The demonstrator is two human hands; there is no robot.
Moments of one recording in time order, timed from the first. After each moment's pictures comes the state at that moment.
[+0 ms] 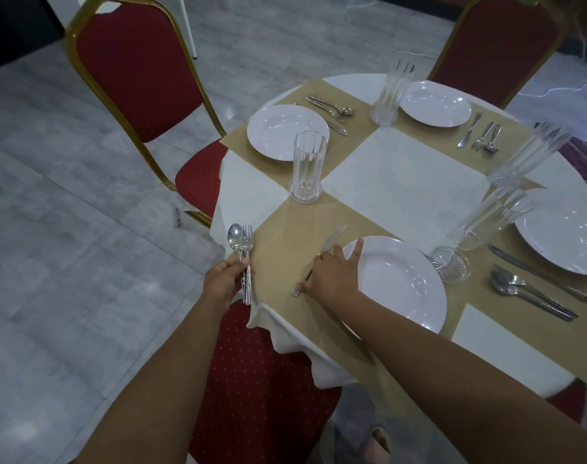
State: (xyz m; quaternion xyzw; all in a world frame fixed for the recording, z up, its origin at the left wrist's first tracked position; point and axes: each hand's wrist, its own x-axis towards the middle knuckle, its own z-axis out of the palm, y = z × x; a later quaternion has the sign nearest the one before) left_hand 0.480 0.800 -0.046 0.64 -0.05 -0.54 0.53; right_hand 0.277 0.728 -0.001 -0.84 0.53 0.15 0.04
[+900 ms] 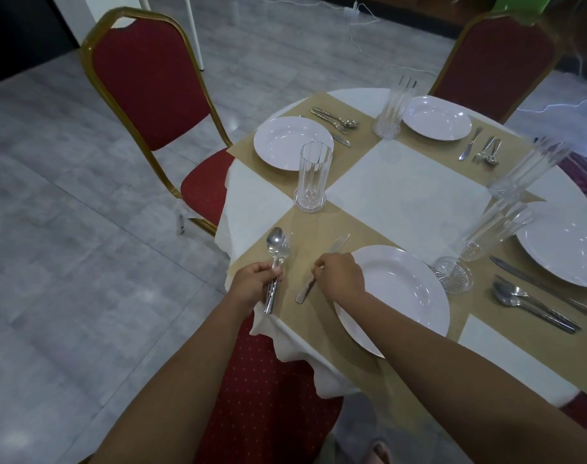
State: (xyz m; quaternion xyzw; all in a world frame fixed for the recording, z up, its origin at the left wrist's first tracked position) left_hand 0.448 0.786 -0.035 0.63 -0.16 -0.58 0.49; right_hand 0.278 0.717 0.009 -0.77 0.60 -0.01 0.22
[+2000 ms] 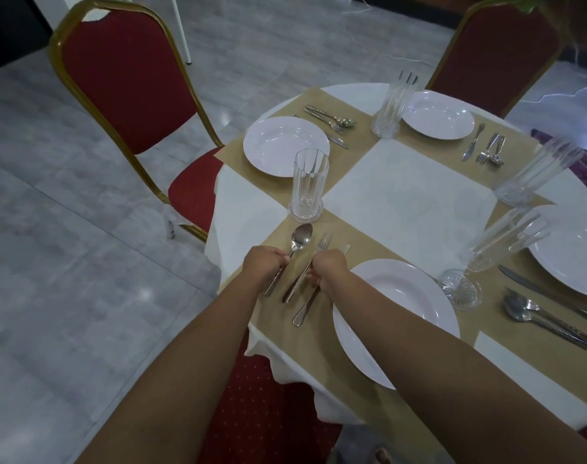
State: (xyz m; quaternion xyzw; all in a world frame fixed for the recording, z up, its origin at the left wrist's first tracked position) left_hand 0.447 0.695 -0.021 0.75 -0.25 -0.50 0.35; right_hand 0.325 0.656 -0.003 -0.29 0.71 -0.21 0.60
